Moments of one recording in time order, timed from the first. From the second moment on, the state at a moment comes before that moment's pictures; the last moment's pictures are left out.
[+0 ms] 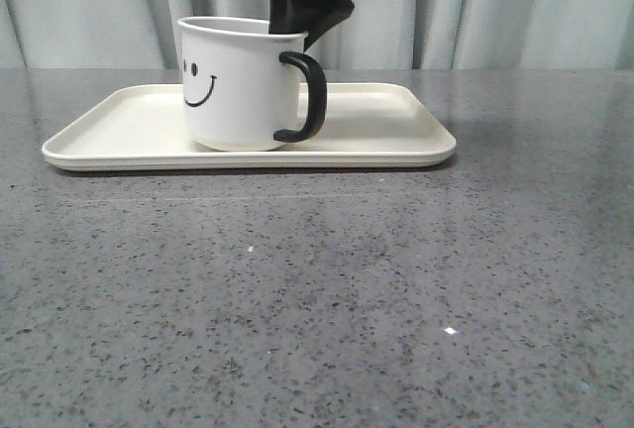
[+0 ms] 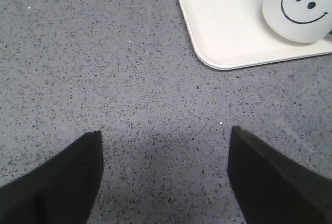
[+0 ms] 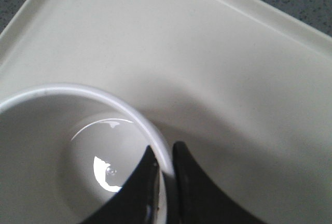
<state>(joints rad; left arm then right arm) -0.05 0.70 -0.81 -0.19 0.95 0.08 0.57 1.97 -1.85 0.24 0.90 -0.10</state>
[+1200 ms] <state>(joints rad) -0.05 0.70 -0.81 -0.19 0.94 0.08 0.57 2.06 -2.17 0.22 1.24 -0.79</state>
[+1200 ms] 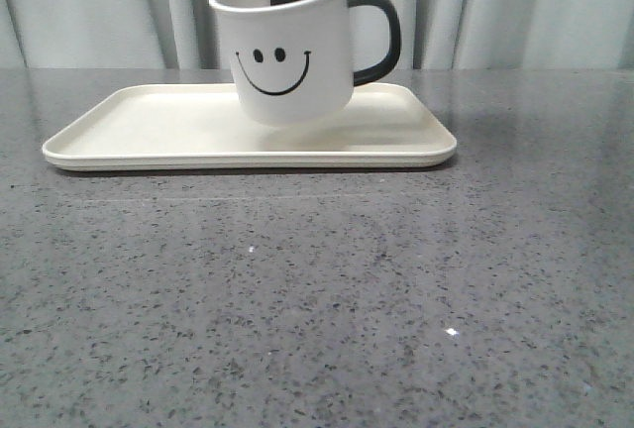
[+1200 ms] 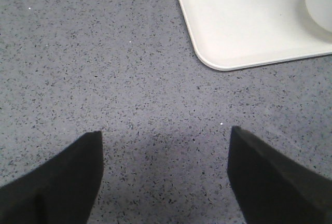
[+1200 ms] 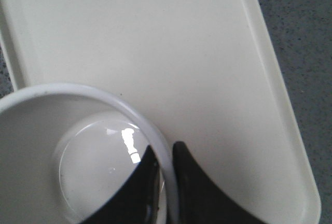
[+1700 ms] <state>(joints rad) -0.05 0.70 -0.81 -0.19 0.94 0.08 0.47 2.13 -2.19 0.44 1.24 -0.91</state>
